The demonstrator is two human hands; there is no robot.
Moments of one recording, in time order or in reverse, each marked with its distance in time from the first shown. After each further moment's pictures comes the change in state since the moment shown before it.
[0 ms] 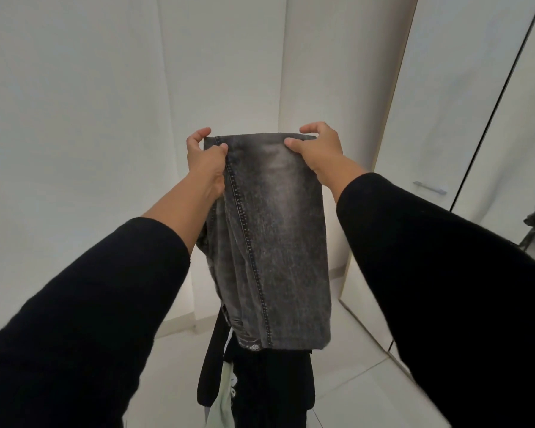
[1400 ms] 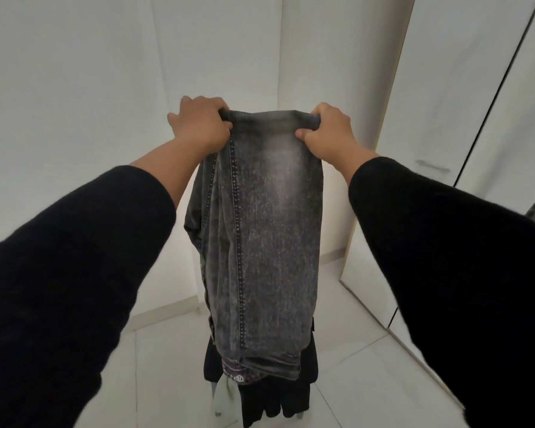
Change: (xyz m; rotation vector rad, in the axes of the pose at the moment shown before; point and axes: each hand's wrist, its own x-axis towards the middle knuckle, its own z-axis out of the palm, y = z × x) left_hand 0.003 0.026 -0.009 1.527 -0.078 0.551; right_hand -0.008 0.018 -0.005 -0.446 -0.004 -0.186
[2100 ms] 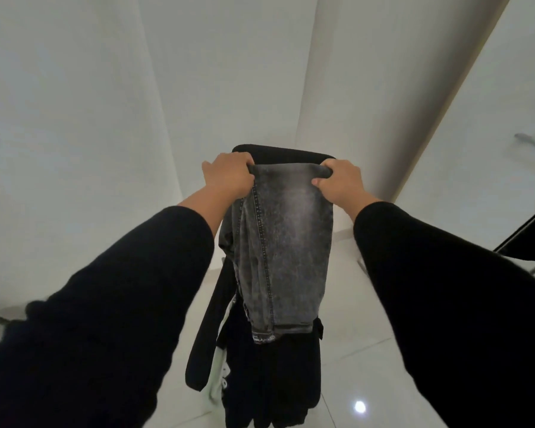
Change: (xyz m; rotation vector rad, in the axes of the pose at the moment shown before) left_hand 0.088 -0.040 0.280 0.060 -0.404 -0.139; right_hand 0.119 0.201 0.189 -0.145 -0.361 0.202
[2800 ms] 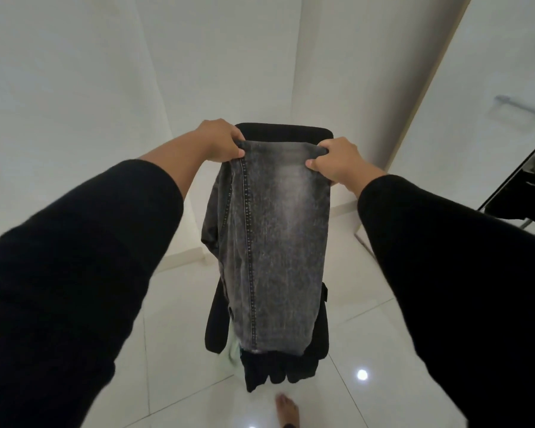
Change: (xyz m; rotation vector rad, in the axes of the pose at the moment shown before) left_hand -0.045 -0.029 -0.065 0.016 -0.223 0.176; right_hand -0.064 -0.026 -0.005 0.182 -0.088 0.046
